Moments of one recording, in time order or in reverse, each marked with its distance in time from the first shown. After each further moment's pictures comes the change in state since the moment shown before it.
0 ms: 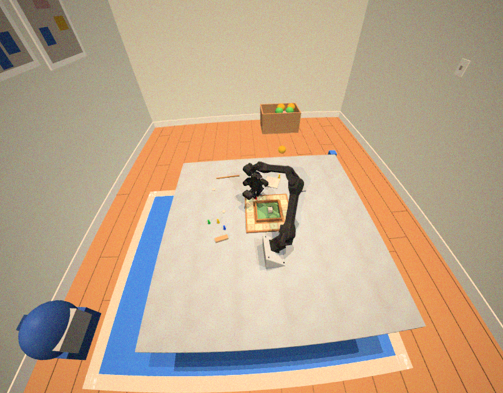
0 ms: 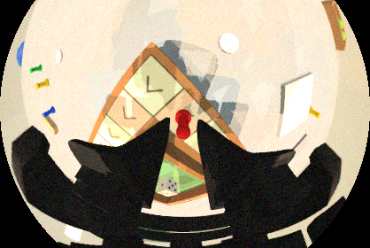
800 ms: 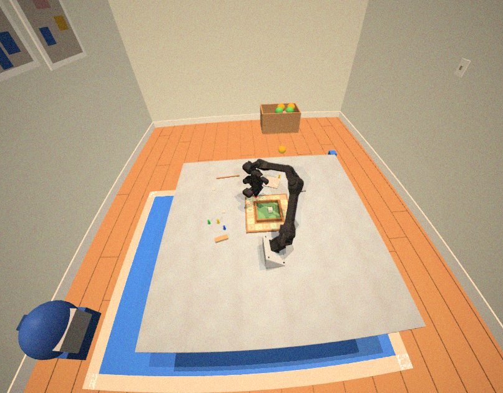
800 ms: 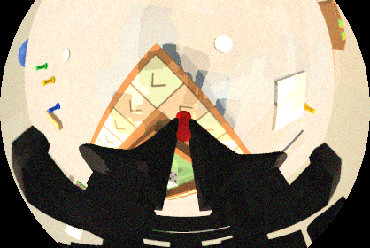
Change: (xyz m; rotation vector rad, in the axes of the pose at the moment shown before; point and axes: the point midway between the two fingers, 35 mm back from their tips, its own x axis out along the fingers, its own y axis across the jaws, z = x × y) arm -0.018 -0.001 -0.001 0.002 0.004 0.003
